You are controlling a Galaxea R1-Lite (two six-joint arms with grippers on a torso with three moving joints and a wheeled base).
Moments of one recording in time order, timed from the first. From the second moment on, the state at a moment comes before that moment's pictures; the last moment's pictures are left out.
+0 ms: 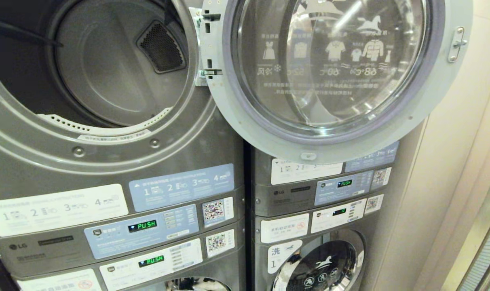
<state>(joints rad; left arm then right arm) 0.00 0.00 0.00 0.00 -0.05 0.11 0.01 0.00 0.00 0.00 0.00 0.00</state>
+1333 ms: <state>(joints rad) 0.00 0.00 0.00 0.01 -0.04 0.11 0.01 0.00 0.00 0.00 0.00 0.00</state>
